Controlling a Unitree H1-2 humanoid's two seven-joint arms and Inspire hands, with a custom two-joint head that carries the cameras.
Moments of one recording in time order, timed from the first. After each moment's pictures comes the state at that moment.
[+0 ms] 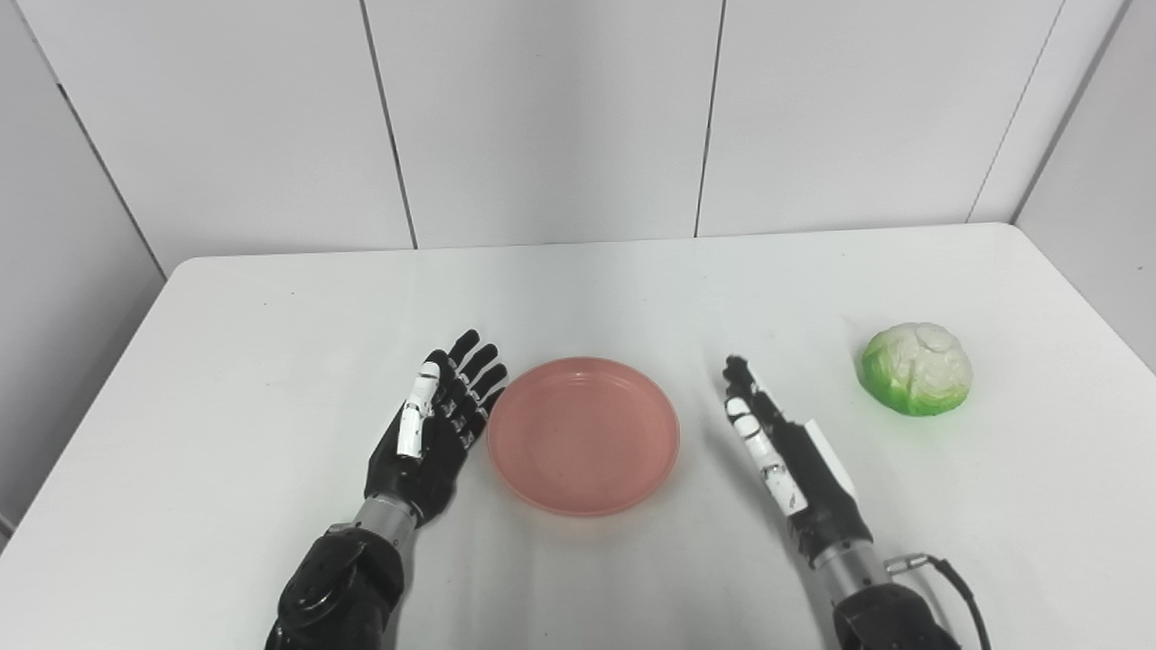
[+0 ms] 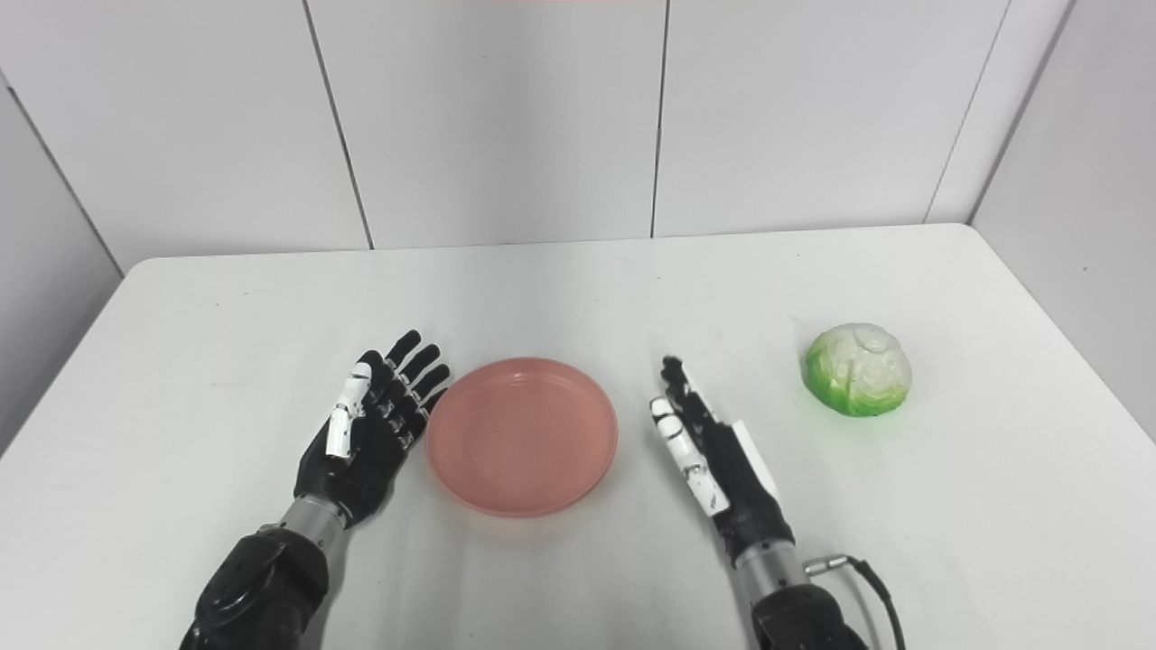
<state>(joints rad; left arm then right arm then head) -0.23 0.03 0.07 0.12 -0.37 0.26 -0.24 -0.09 -0.09 0.09 -0.18 -0.16 0.12 0.07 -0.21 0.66</state>
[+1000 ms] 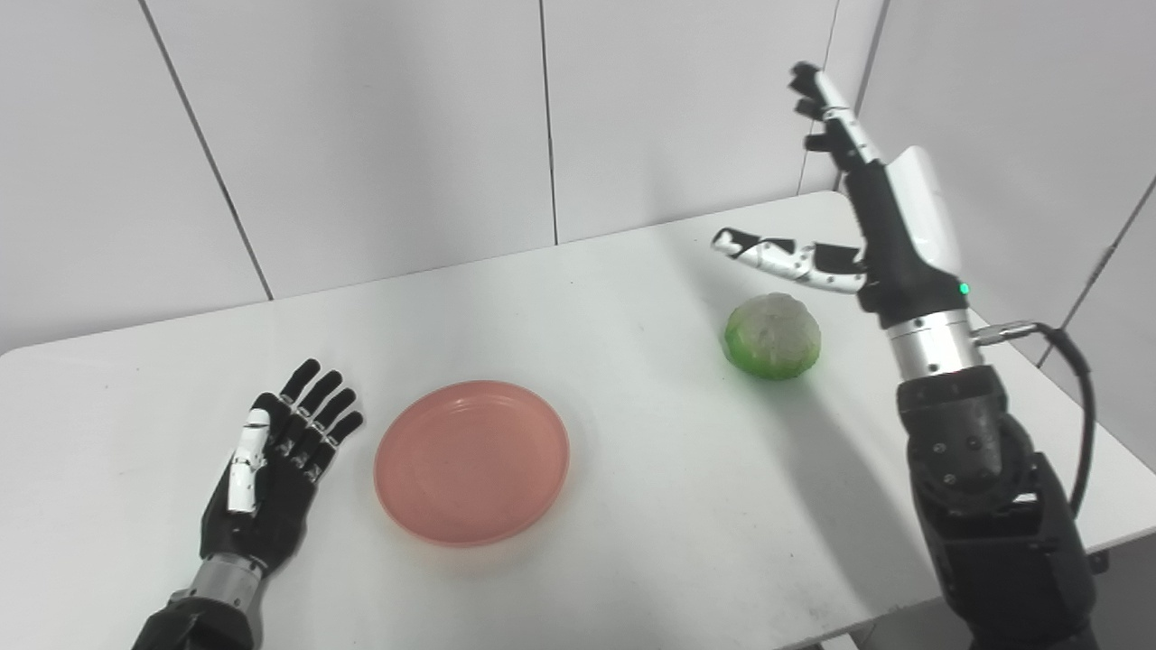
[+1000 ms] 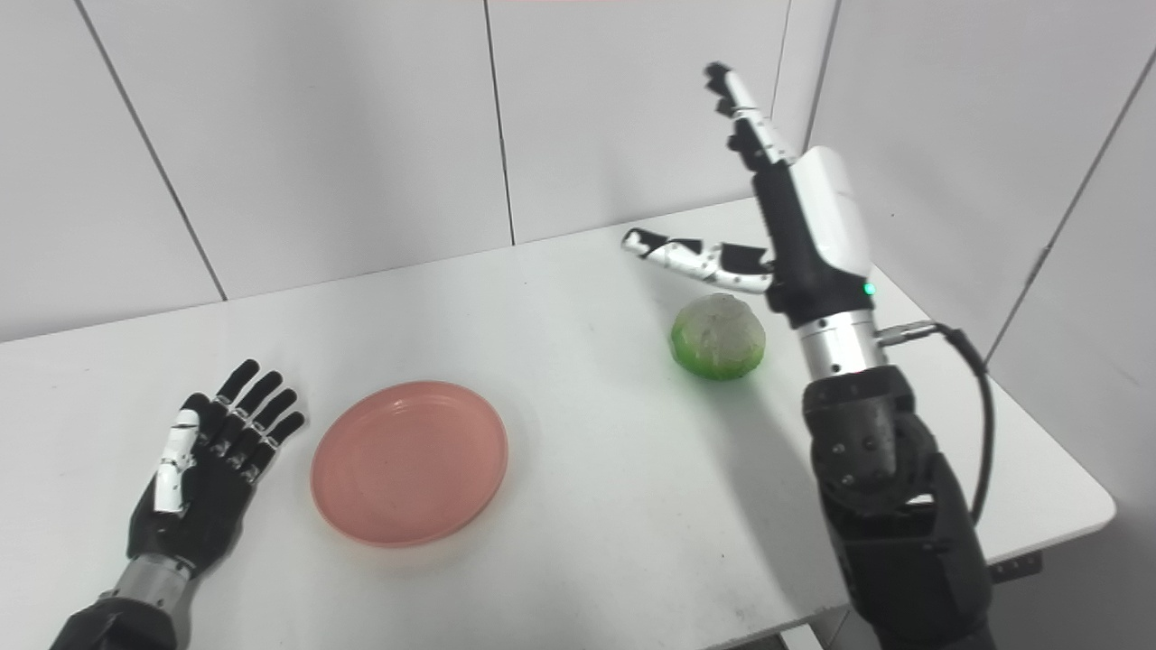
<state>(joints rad) -0.33 0.13 0.13 0.39 -0.46 0.10 -0.42 -0.28 -0.37 -0.19 -0.45 -0.48 0.19 0.01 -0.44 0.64</state>
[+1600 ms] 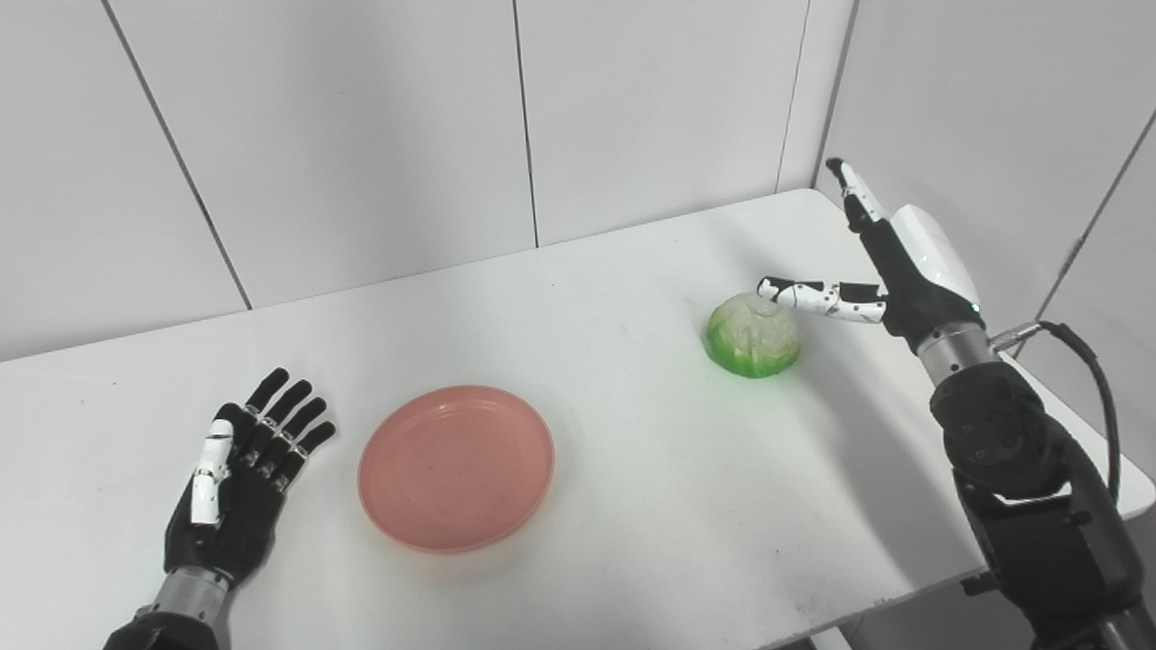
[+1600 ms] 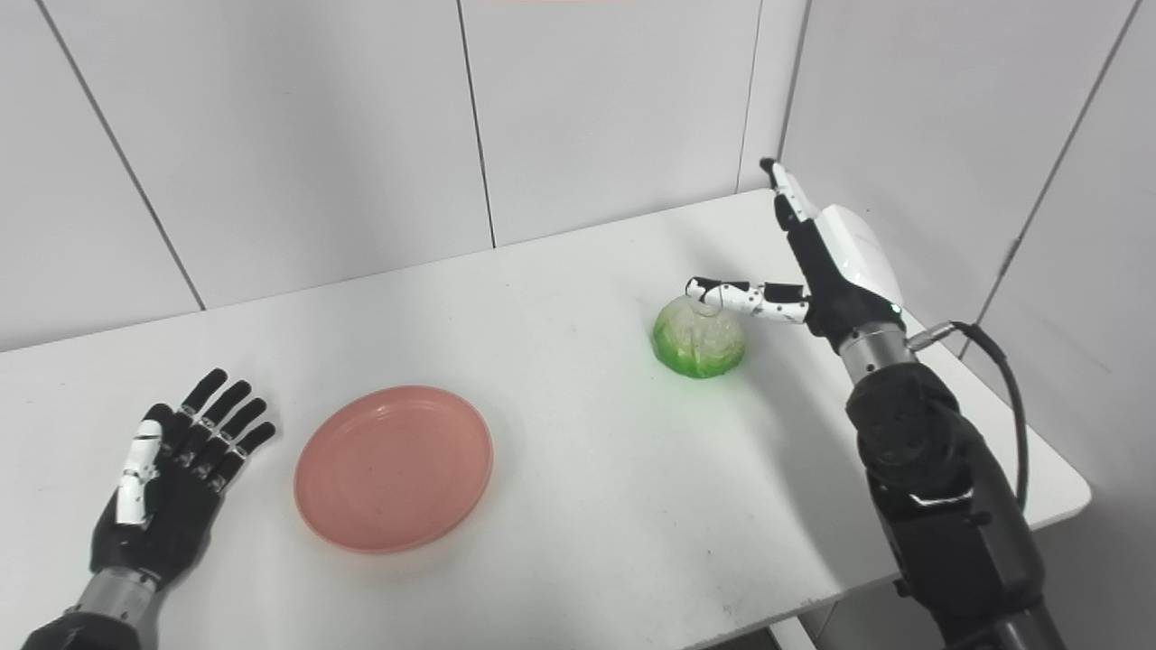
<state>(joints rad) -0.33 0.16 0.15 0.41 -0.48 0.10 -0.44 -0.23 -0.50 -0.16 -0.23 -0.47 0.30 0.15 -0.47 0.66</state>
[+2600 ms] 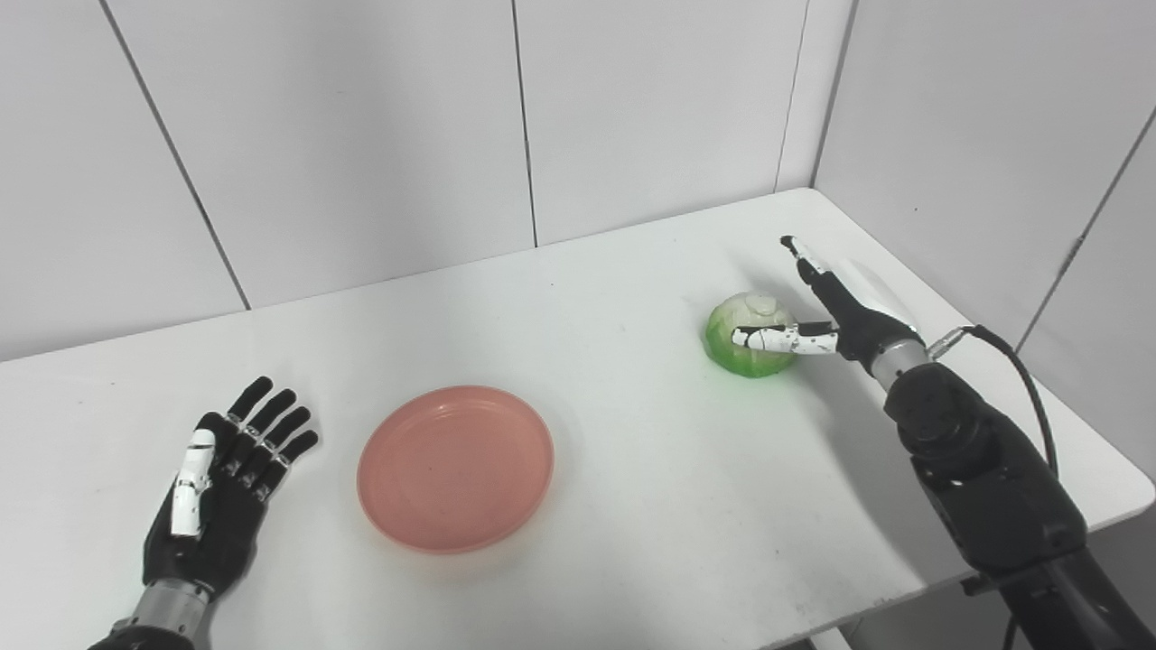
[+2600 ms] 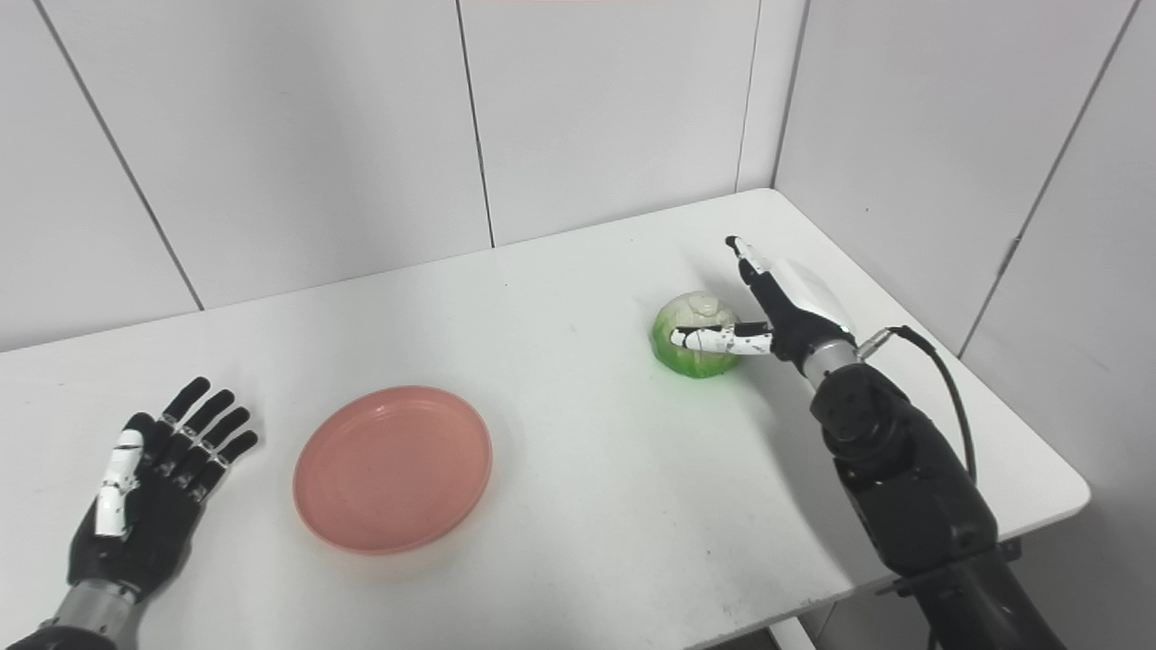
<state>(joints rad) -0.32 0.19 0.15 0.39 -0.48 0.10 -0.44 -0.31 -0.53 -0.06 0.07 -0.46 0.31 0.16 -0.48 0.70</state>
